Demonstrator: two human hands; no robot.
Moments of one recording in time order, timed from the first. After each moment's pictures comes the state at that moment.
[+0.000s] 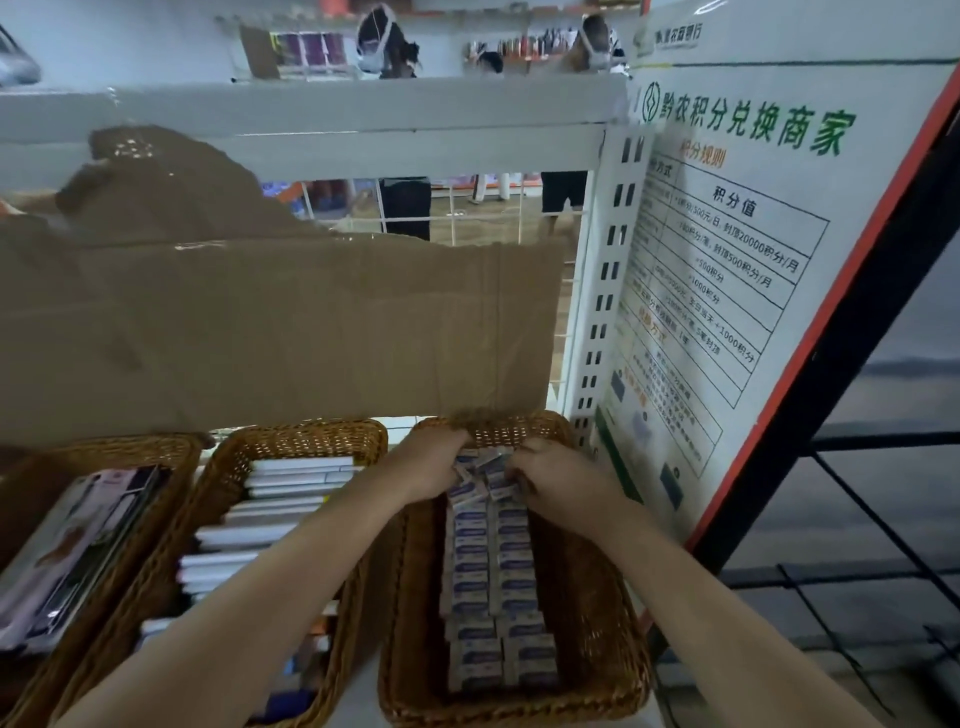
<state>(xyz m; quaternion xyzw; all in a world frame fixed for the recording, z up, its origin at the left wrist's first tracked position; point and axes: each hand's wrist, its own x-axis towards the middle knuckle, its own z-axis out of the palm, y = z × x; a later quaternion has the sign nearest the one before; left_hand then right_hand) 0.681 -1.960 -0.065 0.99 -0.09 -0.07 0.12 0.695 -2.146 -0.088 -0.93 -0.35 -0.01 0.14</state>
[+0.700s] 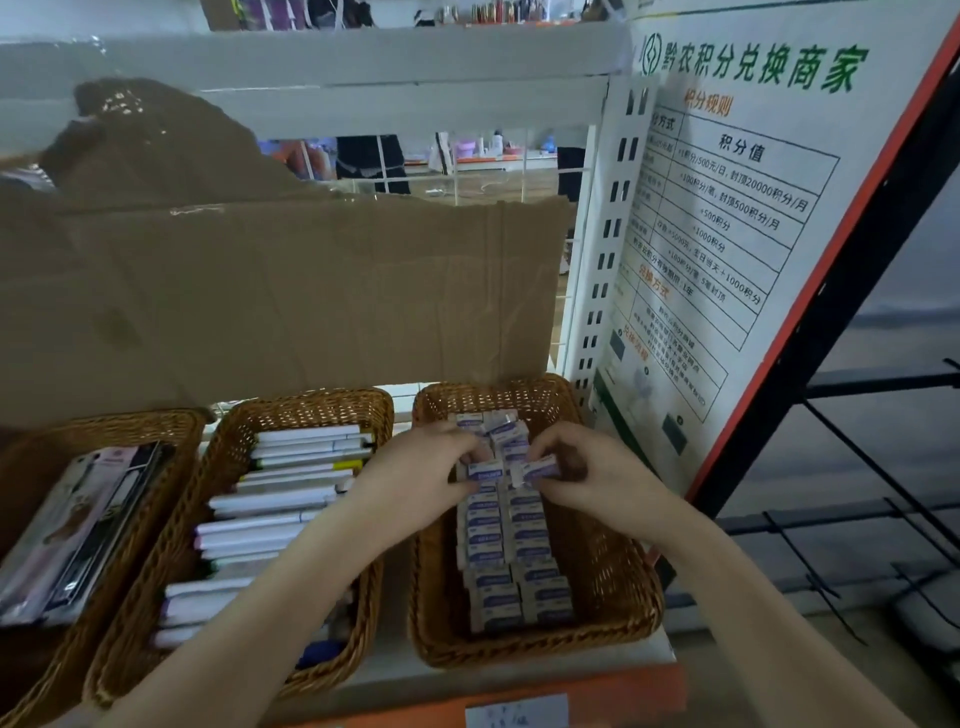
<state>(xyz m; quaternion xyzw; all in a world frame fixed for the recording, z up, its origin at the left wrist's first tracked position) 0.600 -1.959 -0.043 0.98 -0.16 0.00 0.12 0.620 -2.169 -0.054 -0.86 -0.24 0.10 0.44</state>
